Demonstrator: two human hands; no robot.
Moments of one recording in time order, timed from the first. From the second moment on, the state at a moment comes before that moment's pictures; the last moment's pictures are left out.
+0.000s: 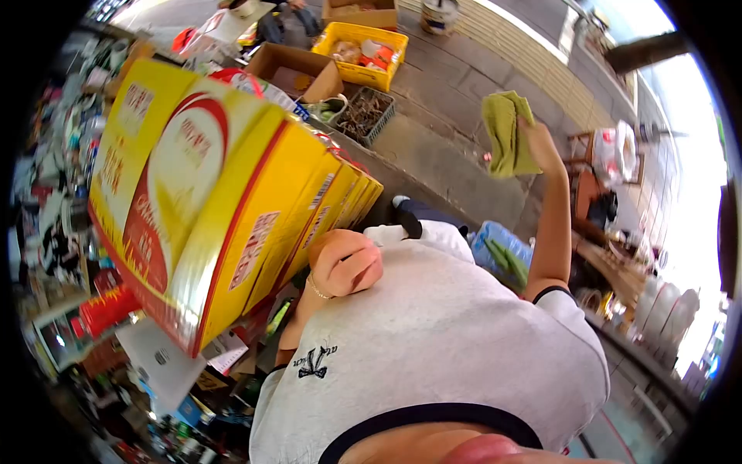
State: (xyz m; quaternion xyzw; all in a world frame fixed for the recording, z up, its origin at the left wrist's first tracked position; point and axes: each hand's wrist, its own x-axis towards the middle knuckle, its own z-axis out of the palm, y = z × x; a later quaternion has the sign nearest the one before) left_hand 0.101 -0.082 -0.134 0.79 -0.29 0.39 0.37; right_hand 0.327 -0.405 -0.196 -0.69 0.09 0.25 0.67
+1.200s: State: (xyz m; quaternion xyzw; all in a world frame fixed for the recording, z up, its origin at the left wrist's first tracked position) left_hand 0.150 -0.137 -0.113 0.84 -0.16 0.27 0.44; right_hand 0.201 -0.373 -0.102 -0.54 0.21 0.23 0.79
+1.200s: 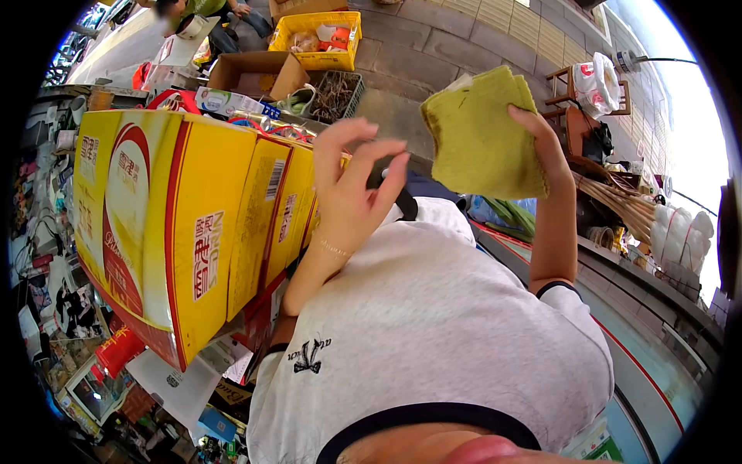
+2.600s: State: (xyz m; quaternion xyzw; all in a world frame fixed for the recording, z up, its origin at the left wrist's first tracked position) left_hand 0.190 -0.140 -0.114 0.90 -0.13 0.26 0.32; right_hand 0.173 -0.376 -0.112 -0.33 0.11 0.20 0.92
